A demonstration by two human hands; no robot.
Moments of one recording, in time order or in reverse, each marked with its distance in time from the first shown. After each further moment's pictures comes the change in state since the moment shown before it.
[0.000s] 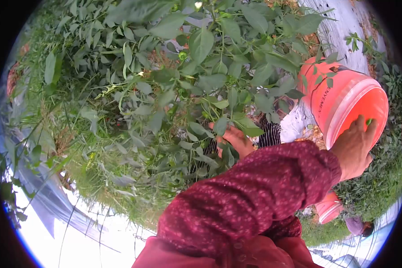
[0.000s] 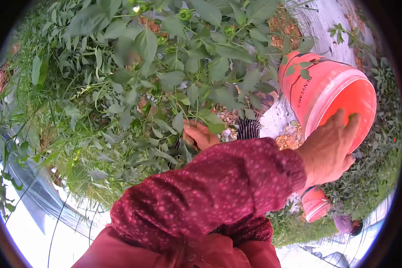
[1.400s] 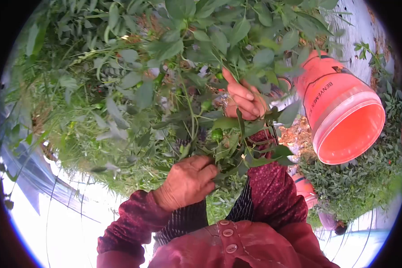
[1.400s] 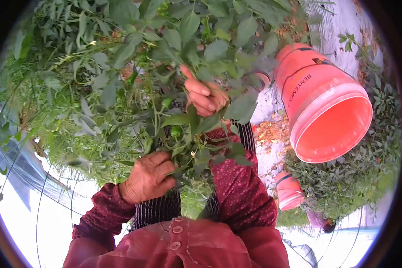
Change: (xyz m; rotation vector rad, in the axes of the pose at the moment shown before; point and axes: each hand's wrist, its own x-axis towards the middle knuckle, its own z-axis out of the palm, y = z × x) left_hand -0.184 -0.021 -0.183 0.359 -0.273 -0.336; right_hand 0.026 -0.070 -0.024 0.780 -0.873 0.138
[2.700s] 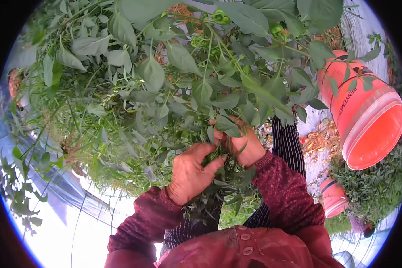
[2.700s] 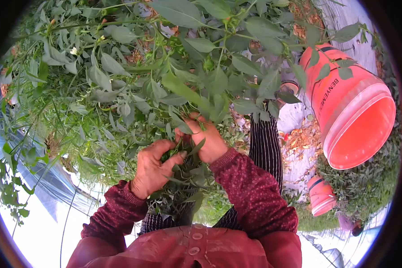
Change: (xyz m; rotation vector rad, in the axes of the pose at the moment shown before) left_hand 0.021 -0.047 -0.047 -0.093 0.166 -0.532; right_hand 0.038 0.084 -0.007 -0.630 0.774 -0.081
